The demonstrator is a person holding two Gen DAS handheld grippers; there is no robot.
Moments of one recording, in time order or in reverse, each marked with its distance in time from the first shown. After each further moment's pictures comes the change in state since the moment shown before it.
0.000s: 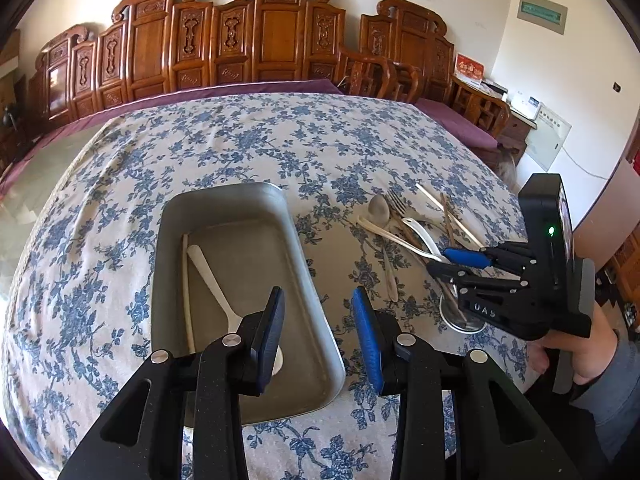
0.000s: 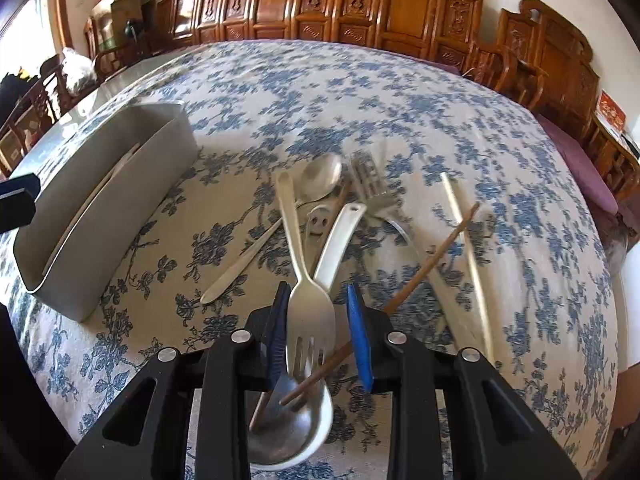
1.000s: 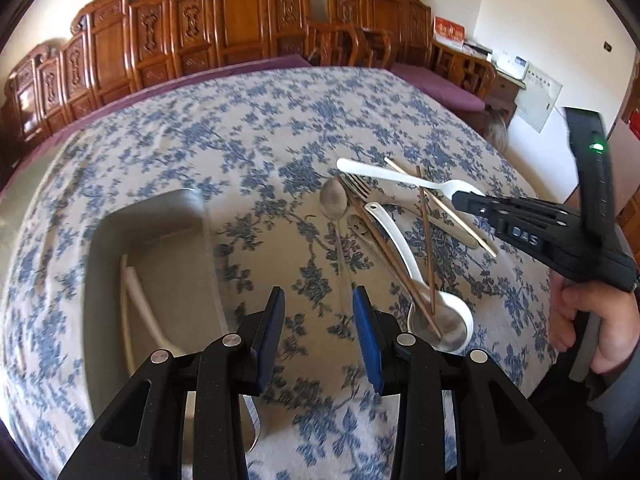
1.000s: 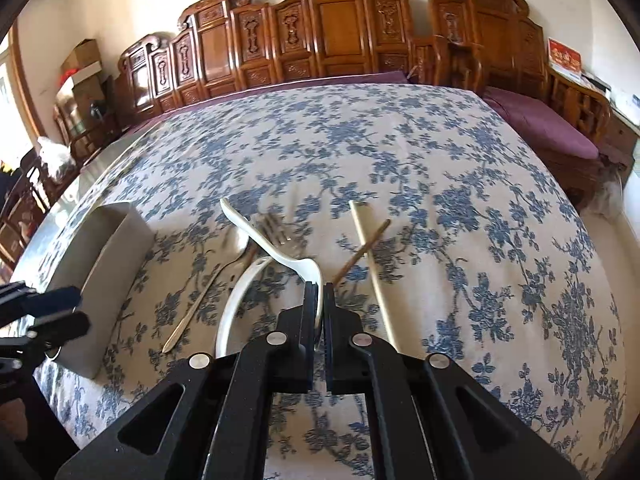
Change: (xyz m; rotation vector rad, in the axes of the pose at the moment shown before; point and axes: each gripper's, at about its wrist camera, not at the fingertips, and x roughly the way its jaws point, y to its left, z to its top) left arm 0.055 -0.054 0.023 0.094 0.115 -0.017; right arm -0.025 -0.081 0.003 0.249 -0.114 0.029
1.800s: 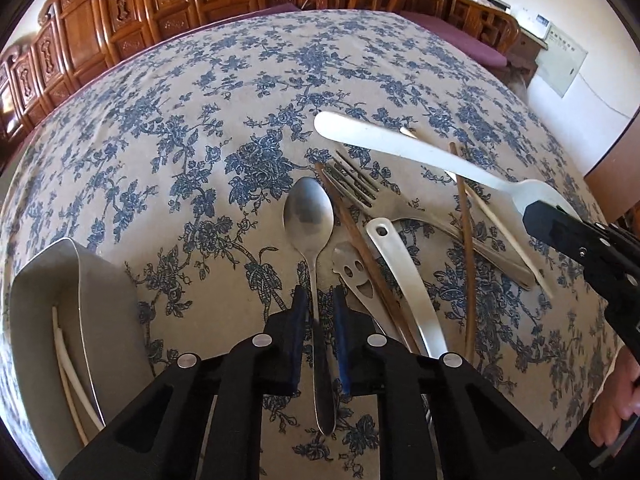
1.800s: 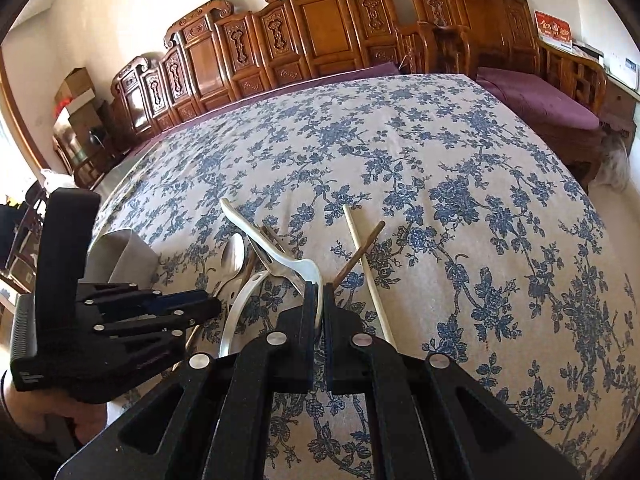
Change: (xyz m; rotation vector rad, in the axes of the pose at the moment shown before) left arm 0.109 -0.026 0.051 0.027 0.186 0.054; right arm 0.002 -0.012 0.006 0.089 0.000 0.060
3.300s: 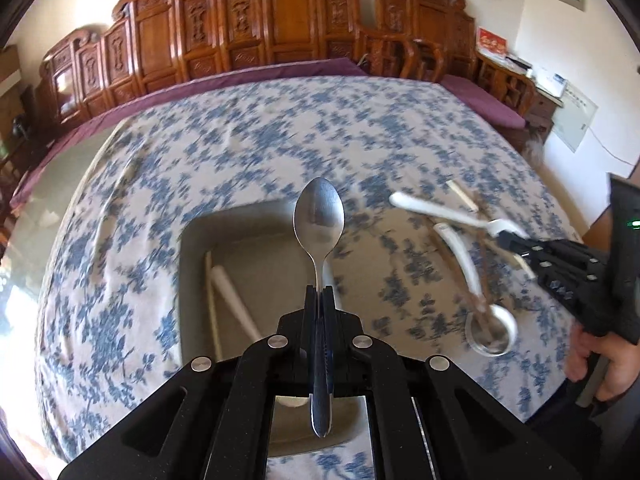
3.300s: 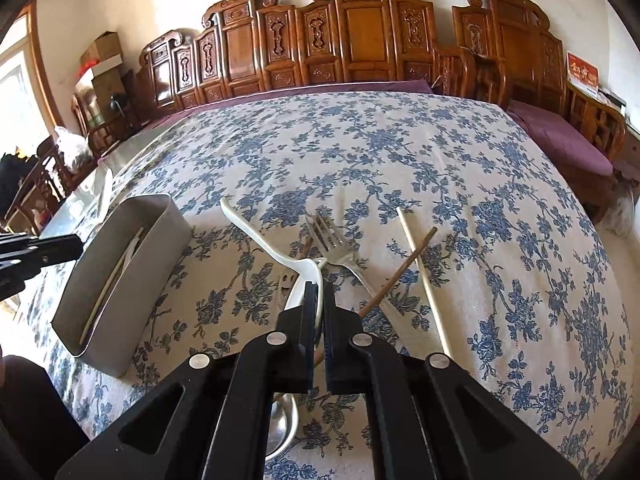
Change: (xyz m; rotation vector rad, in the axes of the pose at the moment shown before) left arm -0.127 0.098 -0.072 -0.128 -0.172 0.067; right arm -0.007 0.056 -0.016 -0.164 -0.010 -0.012
